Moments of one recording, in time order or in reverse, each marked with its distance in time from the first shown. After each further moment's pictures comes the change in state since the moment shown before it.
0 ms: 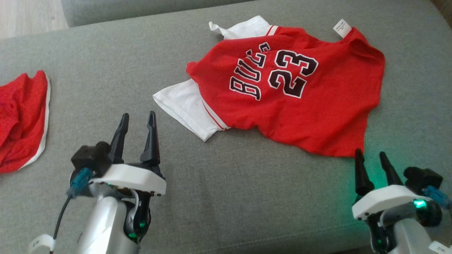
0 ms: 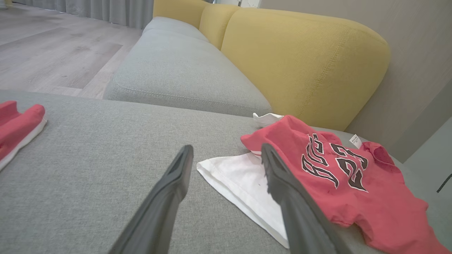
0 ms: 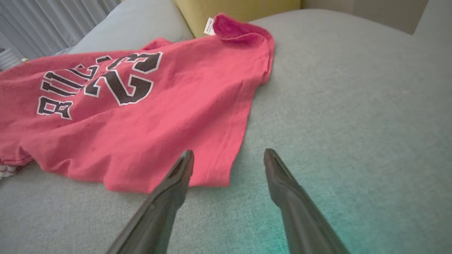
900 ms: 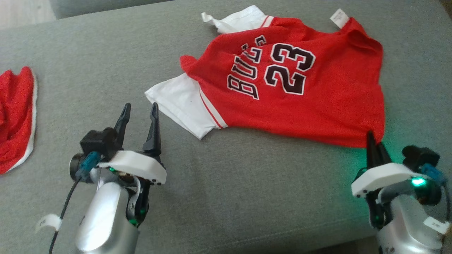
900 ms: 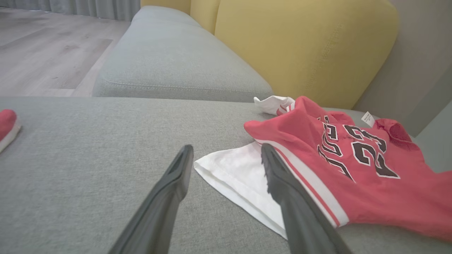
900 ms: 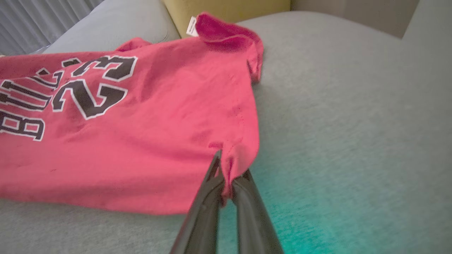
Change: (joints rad) left arm -0.095 0.000 -0.001 0.111 0.076 -0.015 0.000; right arm -0.188 -0.001 -0.033 0.238 -0.058 0.000 -0.078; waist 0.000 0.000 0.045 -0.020
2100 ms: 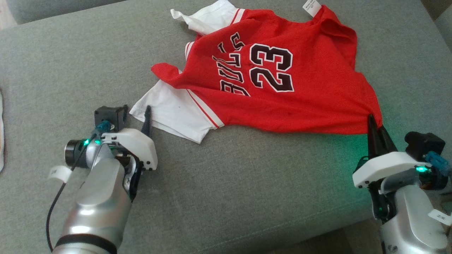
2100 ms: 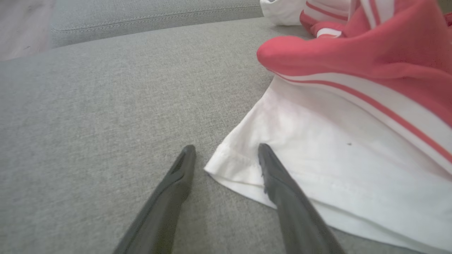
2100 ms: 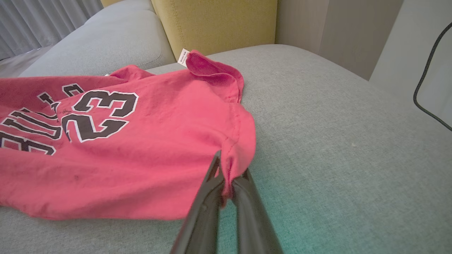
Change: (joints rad) left arm -0.308 0.022 -0.063 0.576 0.069 0.009 0.019; right arm 0.036 0.001 0.018 -0.224 -0.039 0.000 0.094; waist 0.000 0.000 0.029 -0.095
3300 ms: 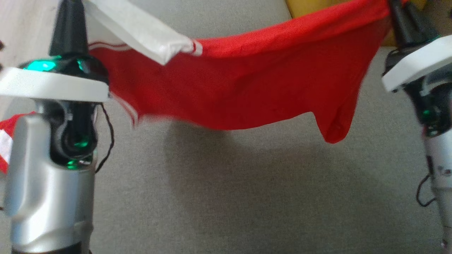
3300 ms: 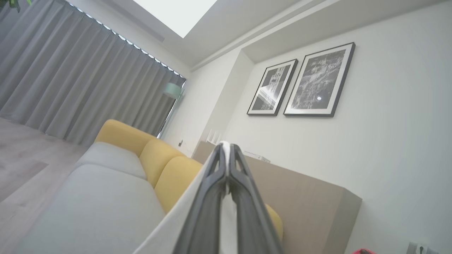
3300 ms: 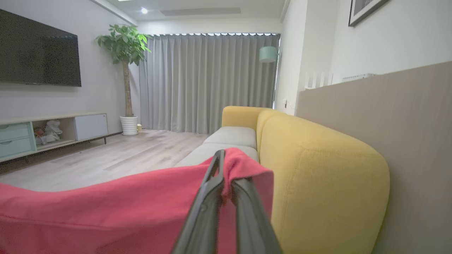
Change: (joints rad) left arm 0.077 0.058 0.163 -0.999 -0.565 -0.027 0.179; right arm -0.365 -0.255 0.245 -0.273 0.205 0.000 0.287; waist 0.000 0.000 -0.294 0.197
